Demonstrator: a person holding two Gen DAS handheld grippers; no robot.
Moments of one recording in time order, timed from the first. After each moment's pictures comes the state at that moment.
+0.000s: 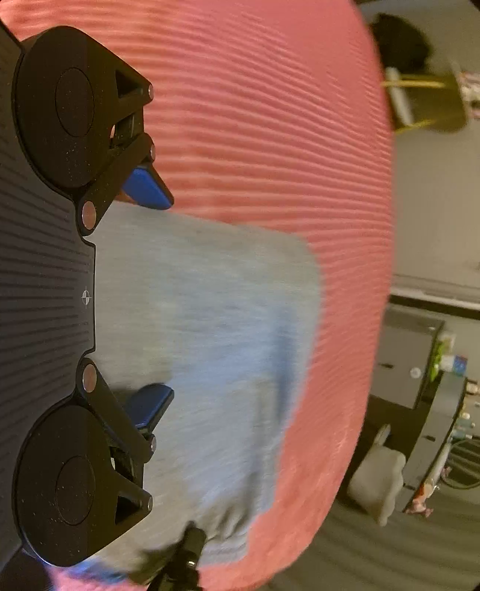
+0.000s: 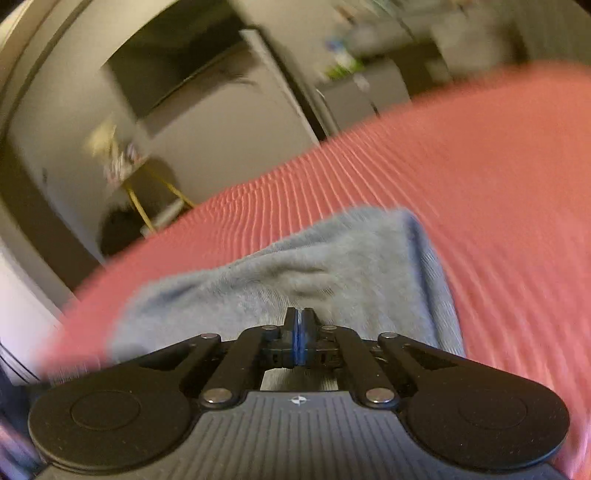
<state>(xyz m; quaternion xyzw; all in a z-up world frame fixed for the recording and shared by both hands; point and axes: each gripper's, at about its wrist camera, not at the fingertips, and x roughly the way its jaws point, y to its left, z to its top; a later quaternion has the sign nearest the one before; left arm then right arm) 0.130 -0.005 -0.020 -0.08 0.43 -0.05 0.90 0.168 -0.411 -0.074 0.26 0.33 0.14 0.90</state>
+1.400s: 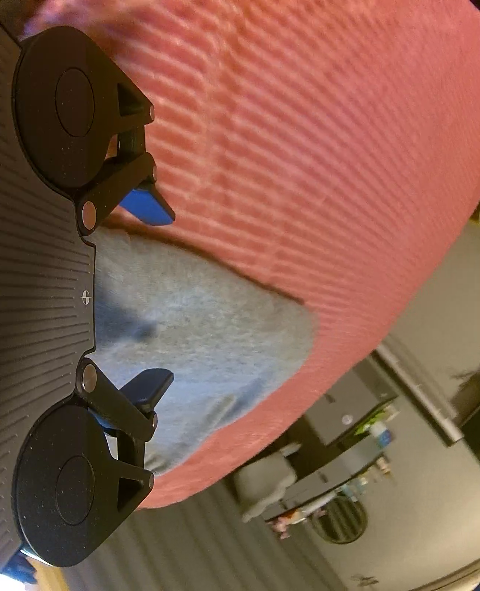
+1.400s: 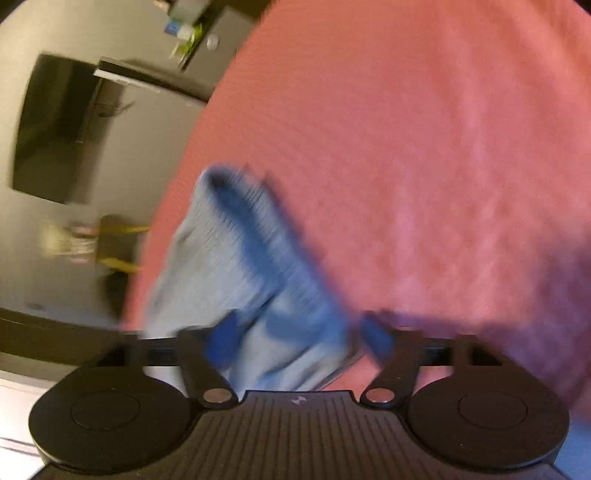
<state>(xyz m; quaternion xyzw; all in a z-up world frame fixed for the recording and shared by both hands) 0.076 0.066 -0.026 -0.36 0.41 -0.02 0.84 0.101 -0.513 -0.095 0.43 0.43 0.02 0.80</state>
